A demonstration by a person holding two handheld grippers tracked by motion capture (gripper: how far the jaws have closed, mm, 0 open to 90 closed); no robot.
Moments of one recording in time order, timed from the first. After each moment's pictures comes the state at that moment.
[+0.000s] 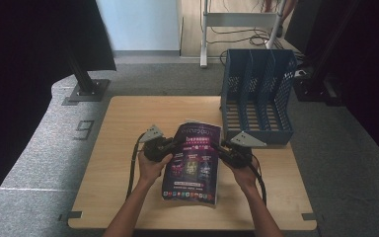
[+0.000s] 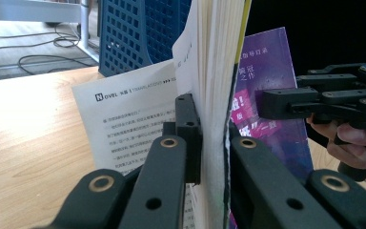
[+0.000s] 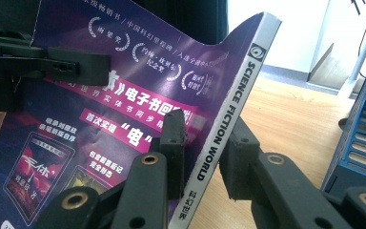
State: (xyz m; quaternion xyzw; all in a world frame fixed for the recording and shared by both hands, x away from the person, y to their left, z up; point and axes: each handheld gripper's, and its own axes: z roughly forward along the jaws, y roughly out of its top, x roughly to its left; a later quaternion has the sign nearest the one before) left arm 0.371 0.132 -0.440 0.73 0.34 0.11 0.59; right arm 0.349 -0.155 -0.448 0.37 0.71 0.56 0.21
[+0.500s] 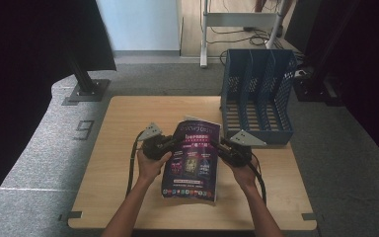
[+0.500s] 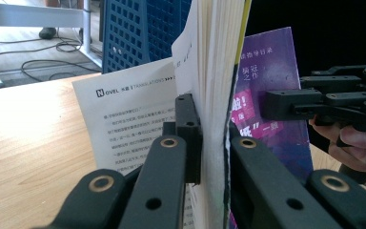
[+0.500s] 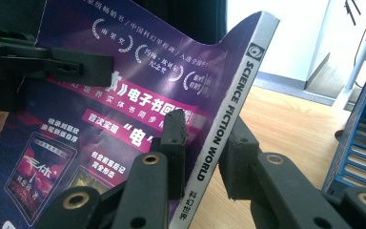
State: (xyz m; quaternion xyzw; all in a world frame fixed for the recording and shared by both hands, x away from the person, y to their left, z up) left arm 0.372 0.133 -0.434 0.72 0.34 0.12 0.59; right arm 0.349 -0.152 -0.441 0.36 0.71 0.56 0.23
